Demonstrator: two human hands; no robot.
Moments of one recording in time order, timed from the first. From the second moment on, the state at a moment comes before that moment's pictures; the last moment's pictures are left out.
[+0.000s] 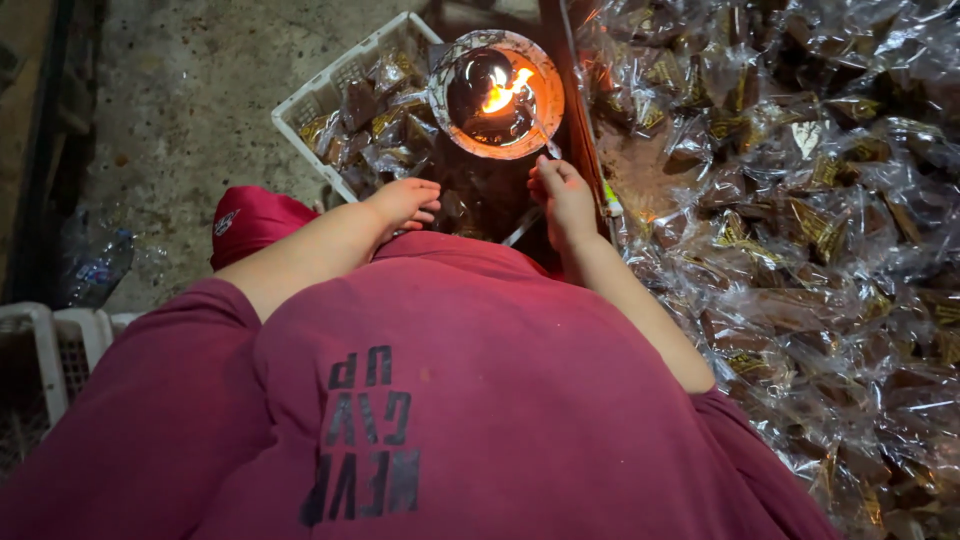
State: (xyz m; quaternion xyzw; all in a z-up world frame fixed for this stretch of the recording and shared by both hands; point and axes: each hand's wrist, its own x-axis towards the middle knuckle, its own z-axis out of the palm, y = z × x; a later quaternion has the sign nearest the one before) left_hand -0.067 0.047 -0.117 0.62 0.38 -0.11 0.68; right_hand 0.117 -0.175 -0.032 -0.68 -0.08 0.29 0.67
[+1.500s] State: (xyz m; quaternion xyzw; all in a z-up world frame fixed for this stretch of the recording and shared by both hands) left_hand -0.182 0.184 -0.251 0.23 0.47 -0.04 0.85; right_hand 0.098 -0.298 0.025 -0.97 -0.22 0.11 0.08
